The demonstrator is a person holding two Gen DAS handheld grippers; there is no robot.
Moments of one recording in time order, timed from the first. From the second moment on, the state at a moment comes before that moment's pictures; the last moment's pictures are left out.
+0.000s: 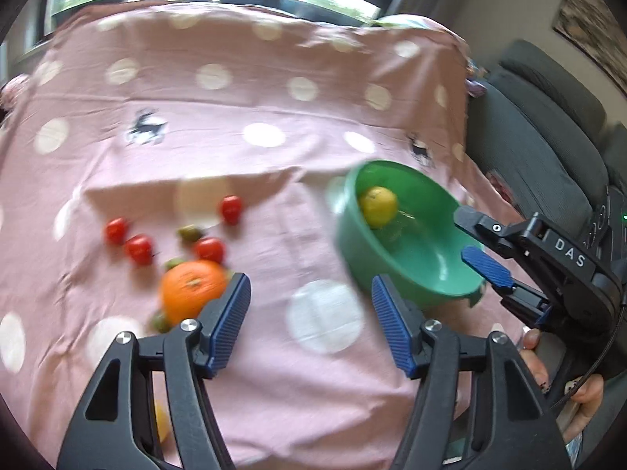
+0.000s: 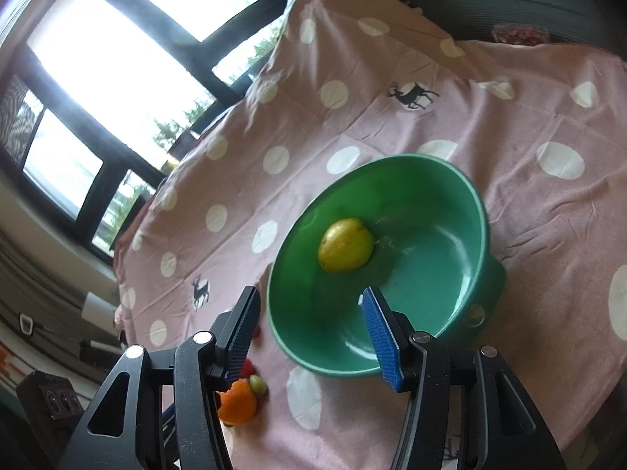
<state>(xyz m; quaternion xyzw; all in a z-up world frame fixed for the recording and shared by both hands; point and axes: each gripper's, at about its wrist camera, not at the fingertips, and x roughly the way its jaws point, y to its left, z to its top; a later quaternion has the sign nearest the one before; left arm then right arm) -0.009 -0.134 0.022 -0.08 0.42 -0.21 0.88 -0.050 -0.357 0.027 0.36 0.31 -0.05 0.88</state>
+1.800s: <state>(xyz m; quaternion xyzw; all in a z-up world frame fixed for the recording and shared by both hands) 0.040 -0.066 -0.034 -0.11 0.49 -0.18 0.85 0.062 -0.231 -0.030 0.31 0.49 0.12 0.81</state>
